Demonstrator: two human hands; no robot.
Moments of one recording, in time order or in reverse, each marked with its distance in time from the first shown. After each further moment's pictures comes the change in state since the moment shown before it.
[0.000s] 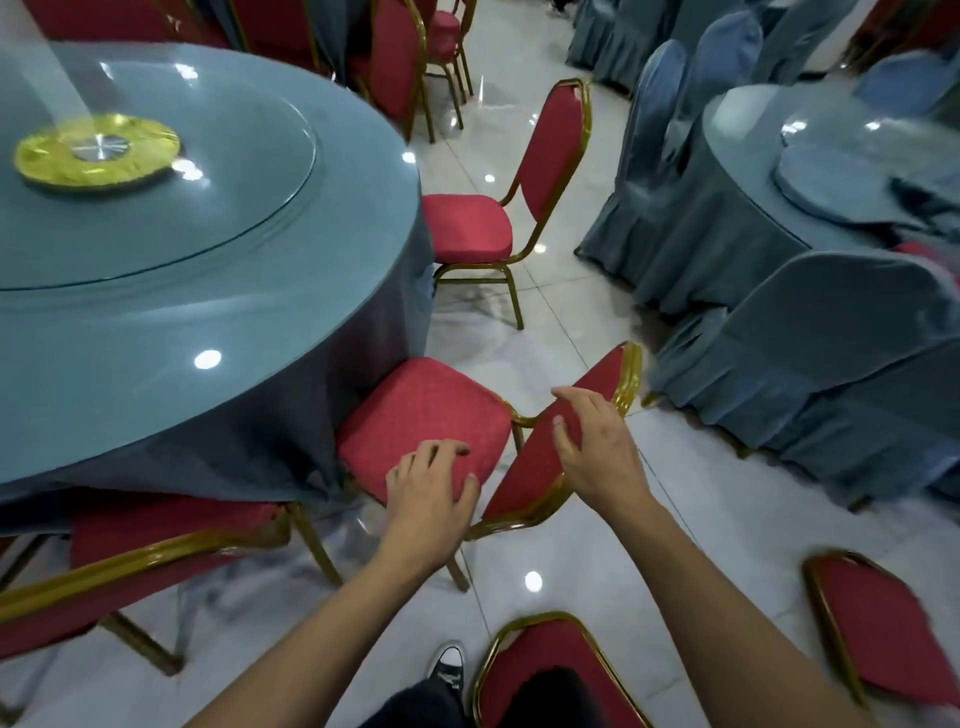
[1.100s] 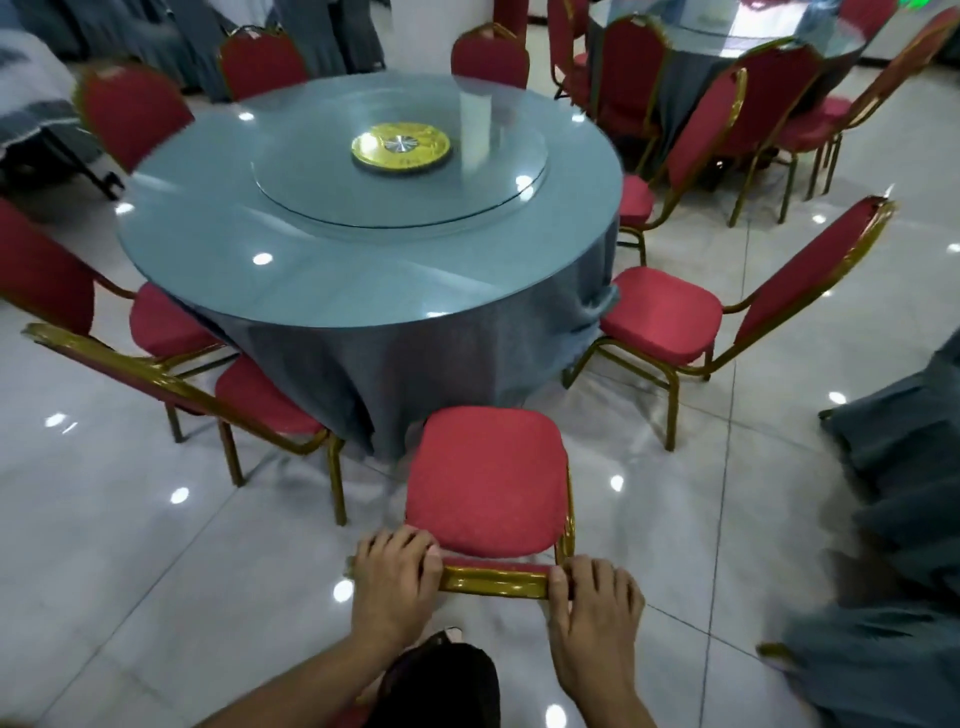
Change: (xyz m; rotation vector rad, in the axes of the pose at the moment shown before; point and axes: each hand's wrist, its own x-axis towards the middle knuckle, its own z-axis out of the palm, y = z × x) left_hand 0.088 0.187 0.229 0.295 0.475 -0.672; right_hand 0.160 0.286 -0.036 -0.011 -0.345 -0.471
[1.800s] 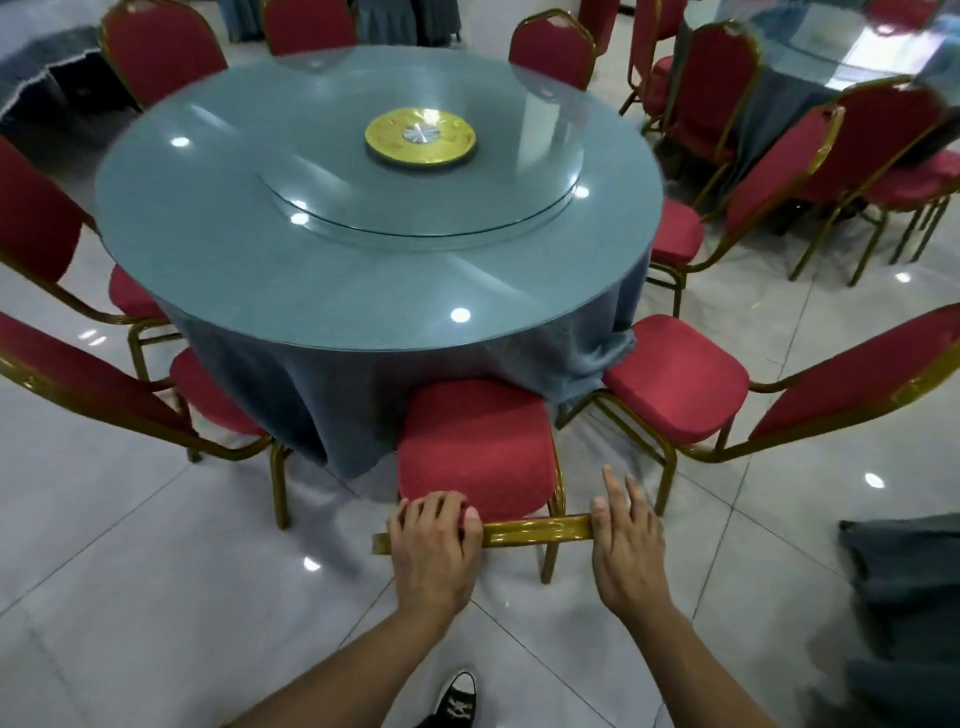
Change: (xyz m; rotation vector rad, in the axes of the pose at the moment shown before) left_hand 0.209 0.175 0.106 -0.031 0.133 -0.288; right_hand 0.334 0.107 -0.055 0.060 -0.255 -0.091
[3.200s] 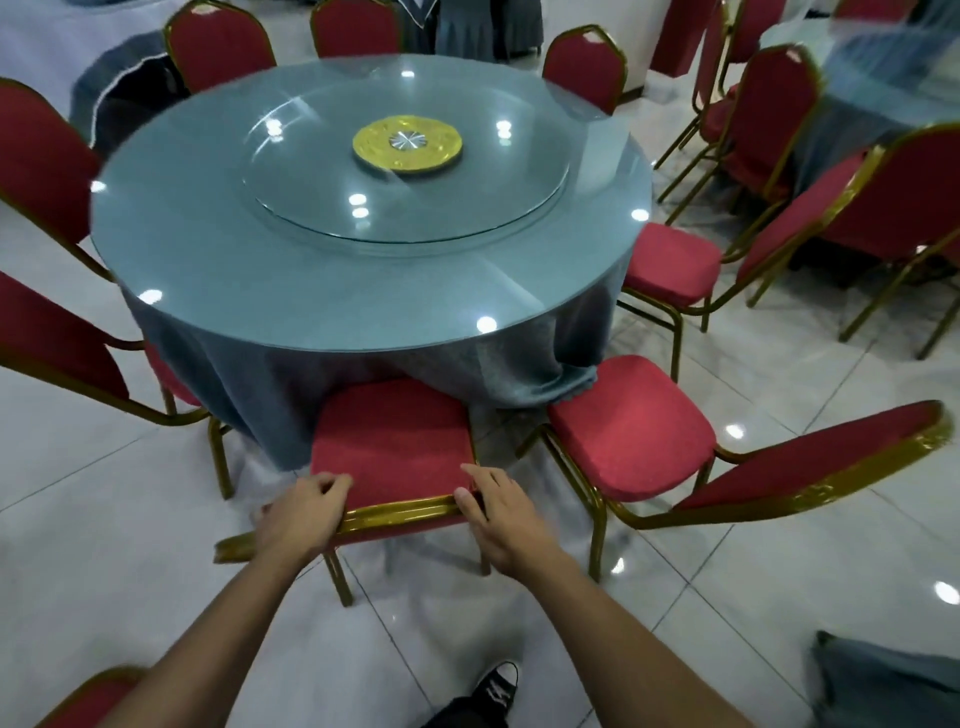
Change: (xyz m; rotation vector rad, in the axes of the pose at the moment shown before) left_hand 0.068 0.177 0.046 -0.007 -0.240 -0.624; right_hand 0.182 0.114 -0.113 0.033 -0.524 -0.489
